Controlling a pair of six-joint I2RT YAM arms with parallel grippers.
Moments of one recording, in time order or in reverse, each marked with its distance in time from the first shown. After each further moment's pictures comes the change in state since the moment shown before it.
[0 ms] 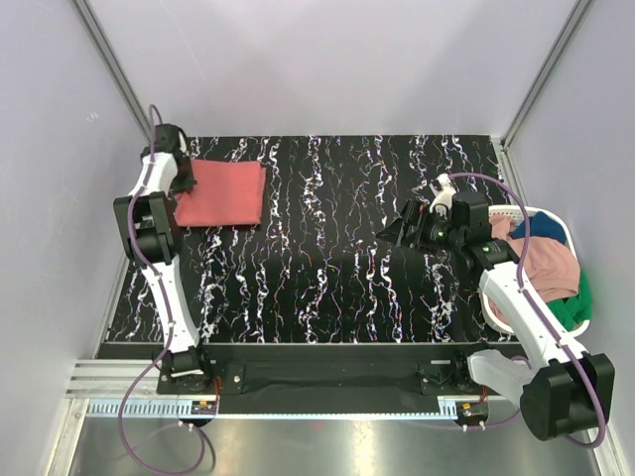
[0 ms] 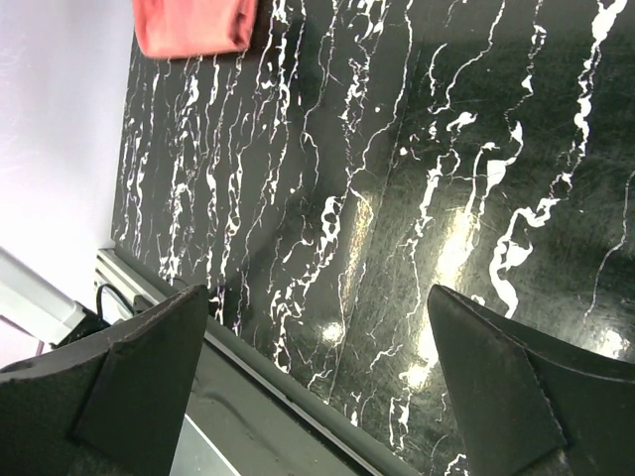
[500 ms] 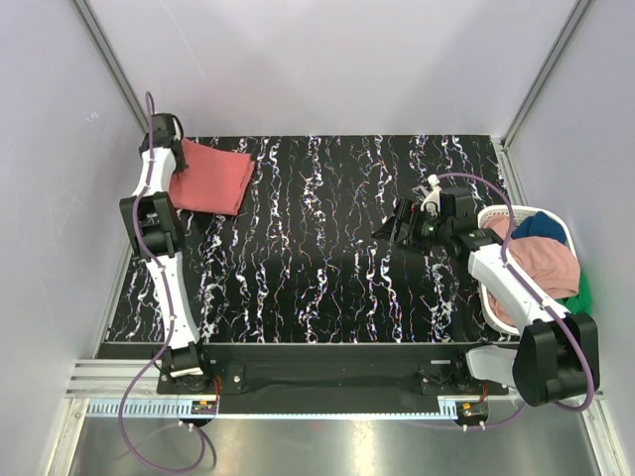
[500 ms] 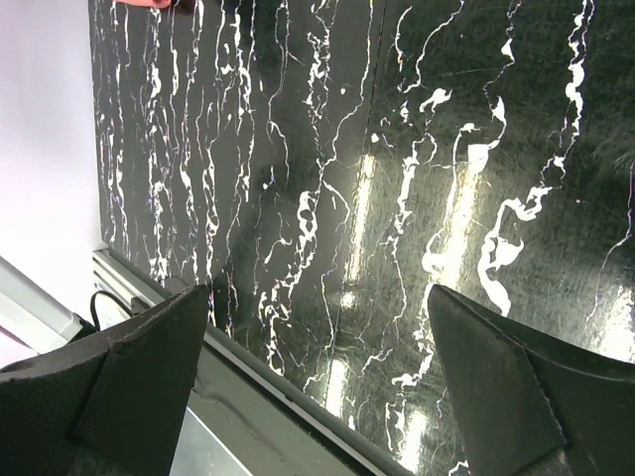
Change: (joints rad) left arm 0.042 0.201 0.319 0.087 -0.121 0.048; right arm 0.000 0.170 0.011 0.037 -0.008 0.028
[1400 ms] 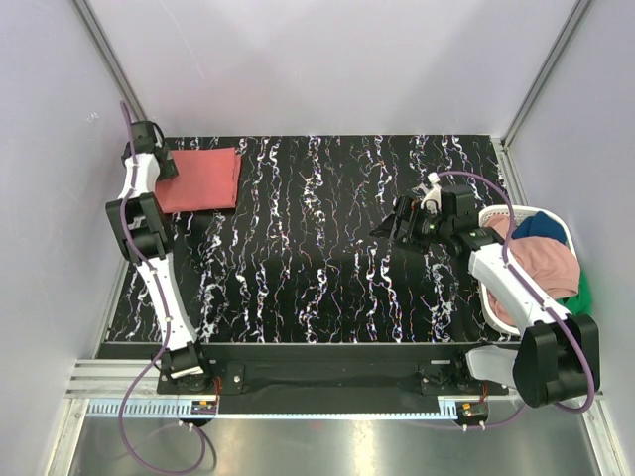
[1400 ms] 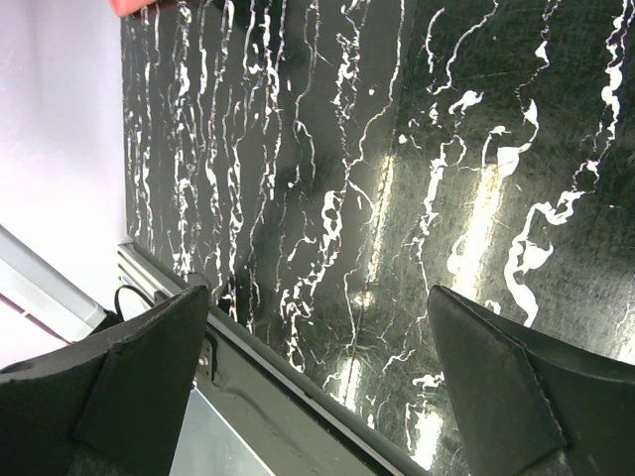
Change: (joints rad) left arm 0.085 -0.021 -0.073 0.035 0.042 -0.082; right arm 0.000 0.004 0.016 0.009 -0.040 0.029
